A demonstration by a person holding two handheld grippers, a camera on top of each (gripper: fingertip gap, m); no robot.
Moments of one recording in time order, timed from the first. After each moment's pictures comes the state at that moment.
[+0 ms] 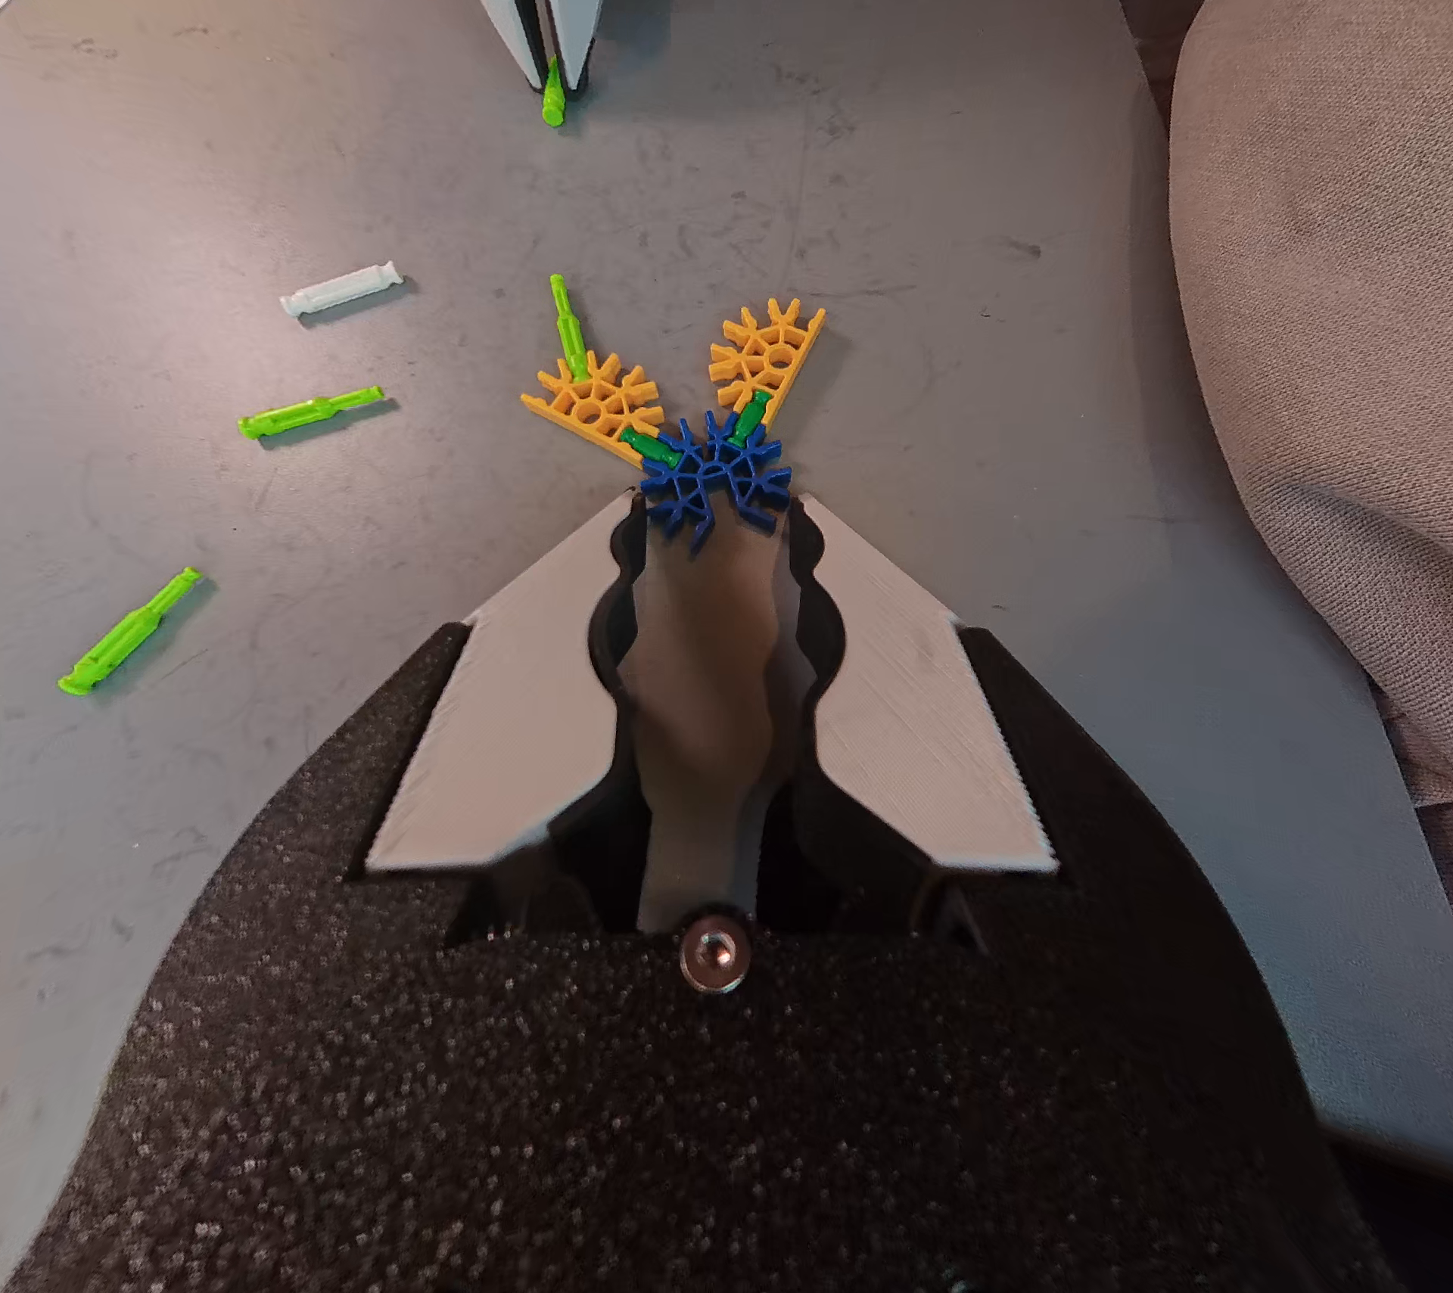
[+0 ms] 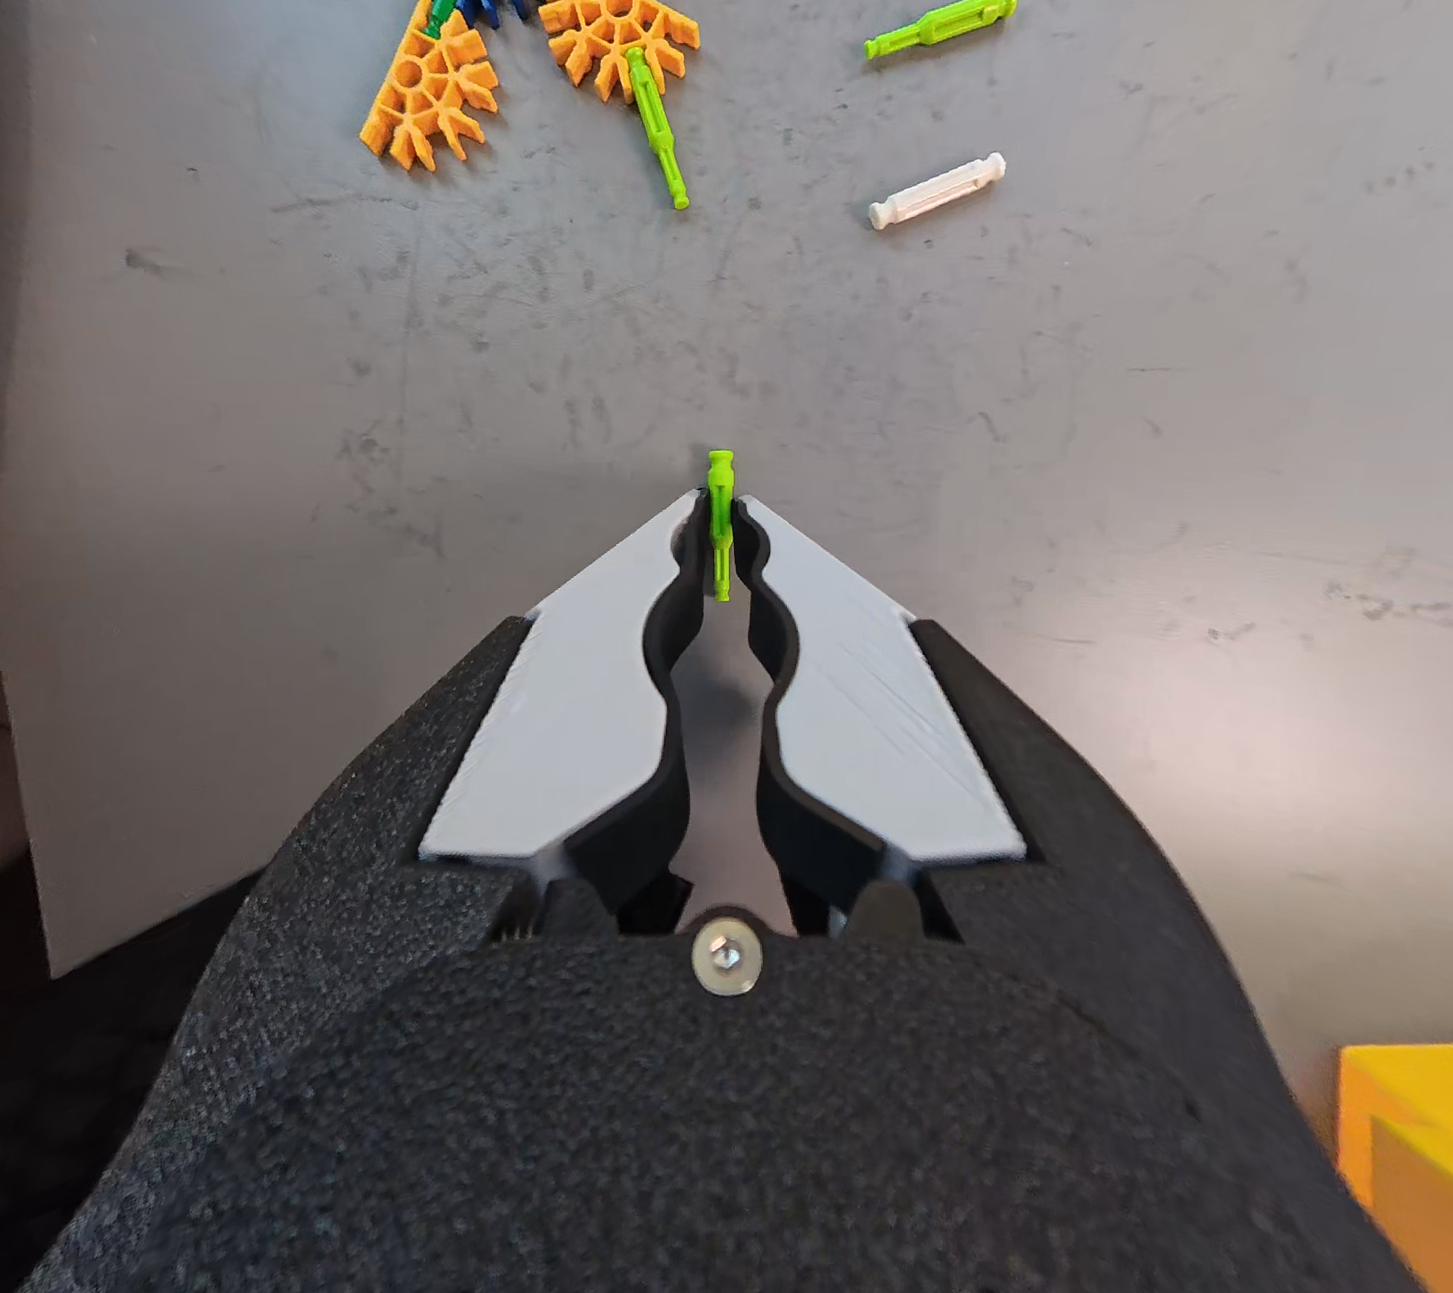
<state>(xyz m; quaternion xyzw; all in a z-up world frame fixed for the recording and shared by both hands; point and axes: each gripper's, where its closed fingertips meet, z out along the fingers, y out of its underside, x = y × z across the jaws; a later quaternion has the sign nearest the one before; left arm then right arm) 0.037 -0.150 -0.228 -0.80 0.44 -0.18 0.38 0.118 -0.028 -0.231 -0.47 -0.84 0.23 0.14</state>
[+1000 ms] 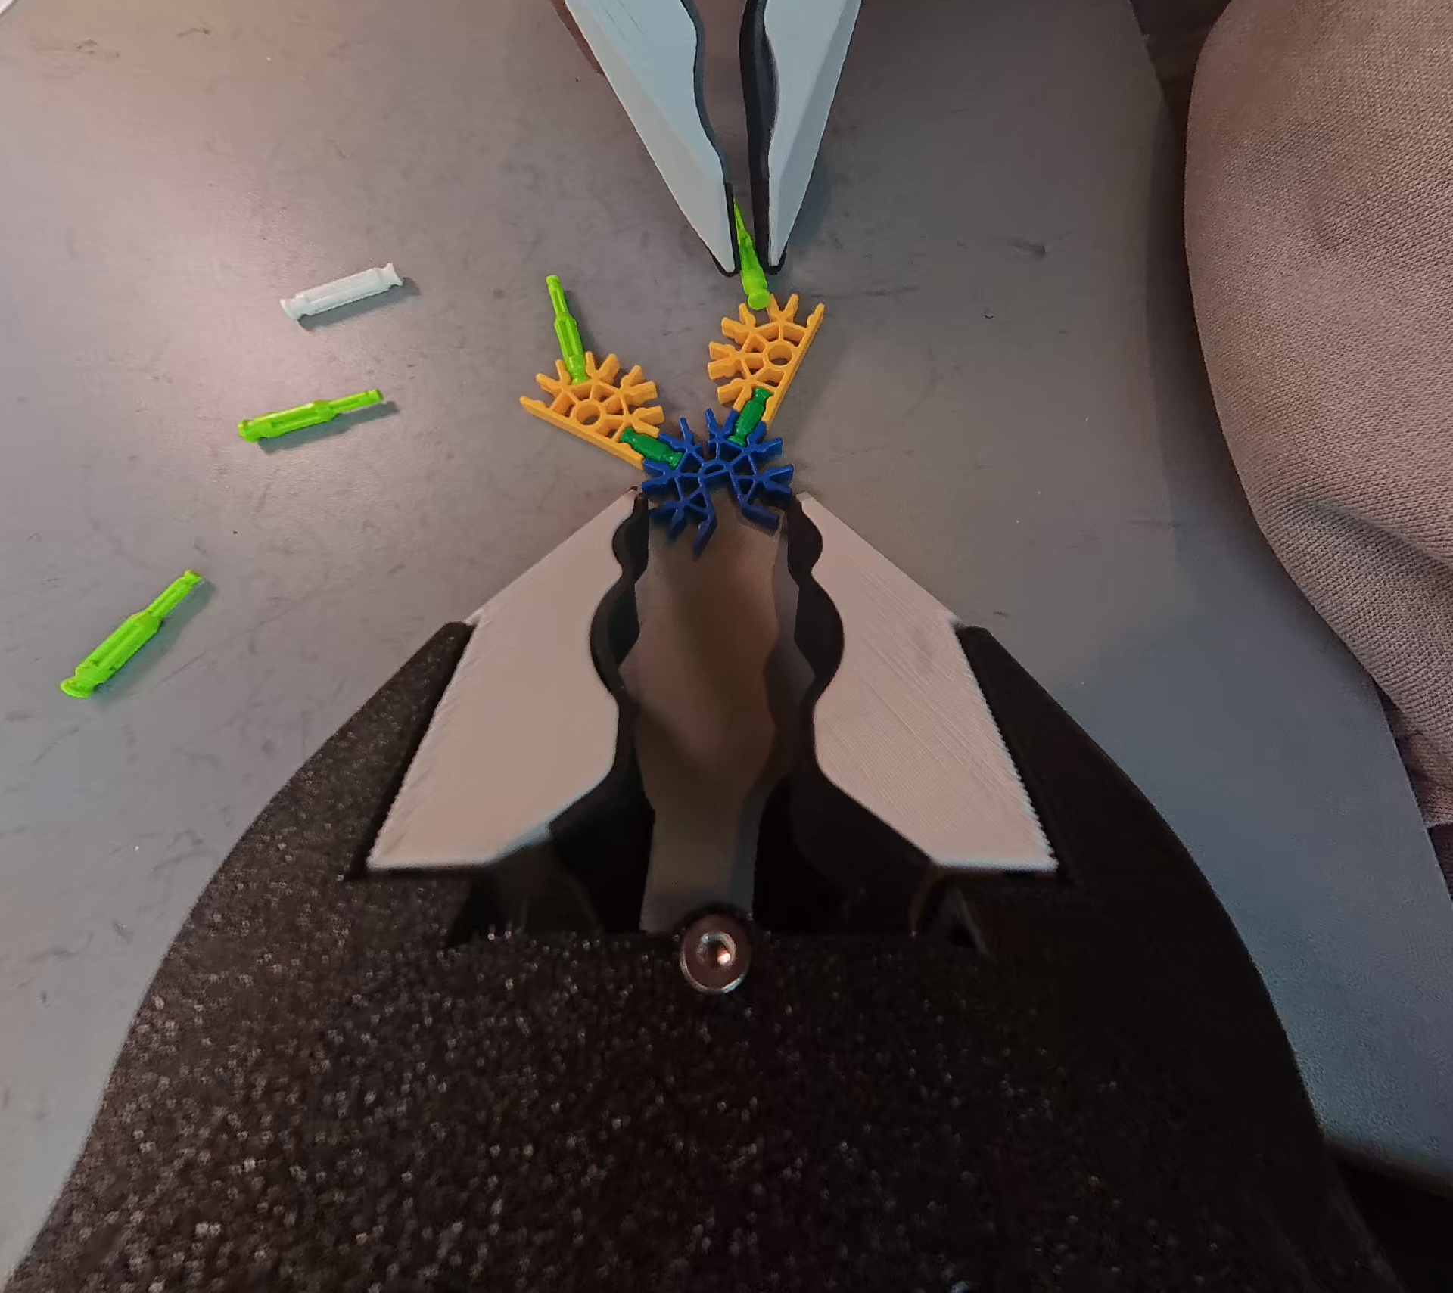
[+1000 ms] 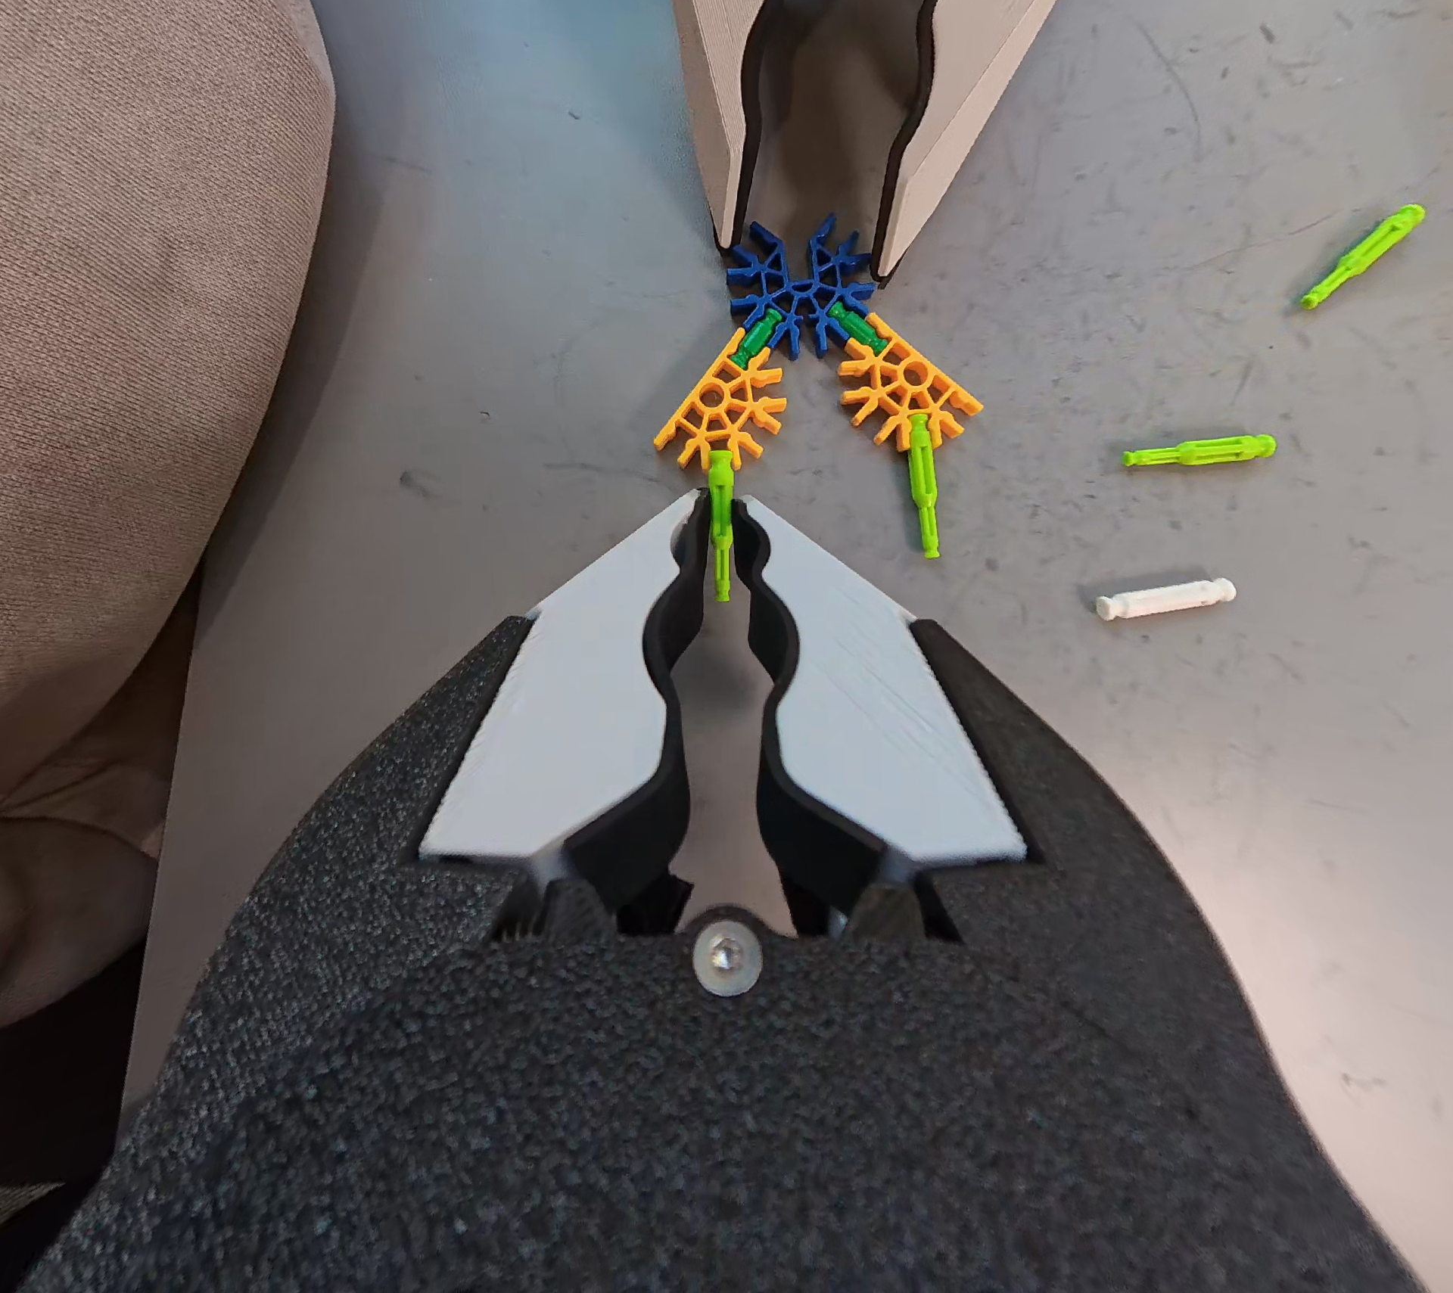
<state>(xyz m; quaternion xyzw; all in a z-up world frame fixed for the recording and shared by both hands) 0.038 -0.149 -0.230 -0.80 0.44 -0.18 0.38 0.089 -0.121 -0.226 -0.36 -0.88 0.27 0.12</state>
